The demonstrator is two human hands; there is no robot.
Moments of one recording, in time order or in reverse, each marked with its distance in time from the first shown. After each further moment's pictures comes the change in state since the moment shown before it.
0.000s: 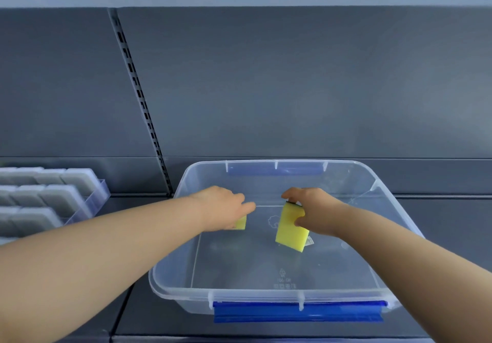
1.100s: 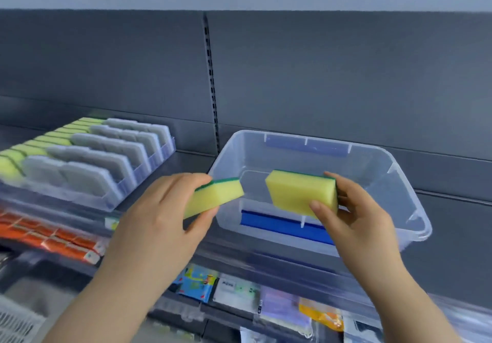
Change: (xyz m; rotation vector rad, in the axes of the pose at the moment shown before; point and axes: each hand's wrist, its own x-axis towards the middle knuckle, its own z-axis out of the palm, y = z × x) left_hand -0.246 0.166 -0.069 -0.572 0.933 -0.889; right_hand -0.200 -0.058 0.038 0.715 0.649 -0.280
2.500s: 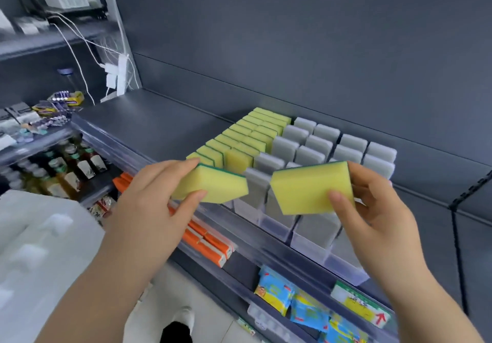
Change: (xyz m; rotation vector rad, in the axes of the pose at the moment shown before) left_hand -0.013 -0.518 -0.144 0.071 0.051 -0.388; right_hand 0.080 -0.183 0.509 0.148 -0.246 -0.031
